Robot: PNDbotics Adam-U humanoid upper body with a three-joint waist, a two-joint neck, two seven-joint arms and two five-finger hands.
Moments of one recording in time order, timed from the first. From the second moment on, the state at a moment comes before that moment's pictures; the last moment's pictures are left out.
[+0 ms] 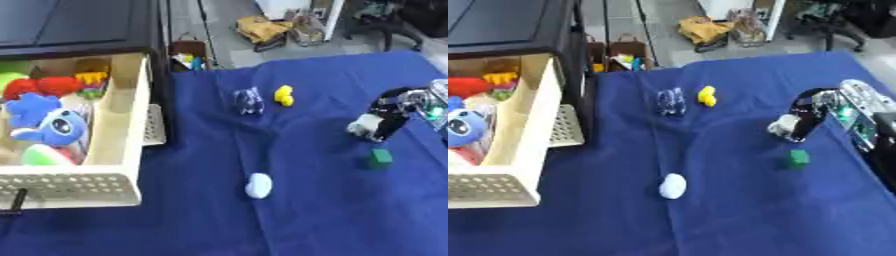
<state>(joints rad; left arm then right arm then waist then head) -0.63 0.33 0.11 -1.99 0.15 -0.50 0.24 -0.70 -0.91 0.18 -1.13 0.80 0.23 0.83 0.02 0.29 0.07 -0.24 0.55</state>
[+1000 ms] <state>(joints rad) -0.63 0.33 0.11 -1.99 0.15 -0.50 0.24 -0.71 -0.92 0.18 -1.20 0.79 0.25 0.80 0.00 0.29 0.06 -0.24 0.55</state>
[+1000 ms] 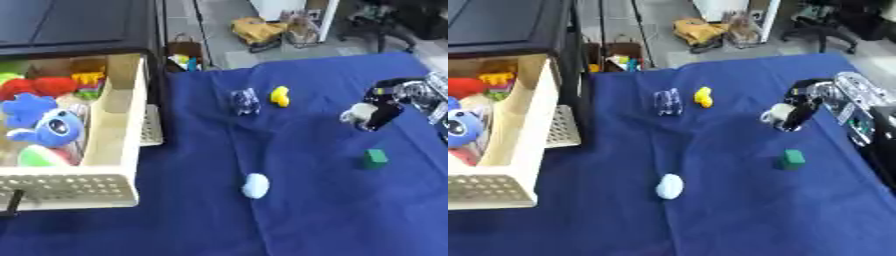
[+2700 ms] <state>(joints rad) -0.63 0.34 0.10 -1.99 0.17 -0.49 0.23 -0.99 -0.95 0.25 -1.57 0.69 0.21 0.89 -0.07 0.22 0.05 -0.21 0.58</state>
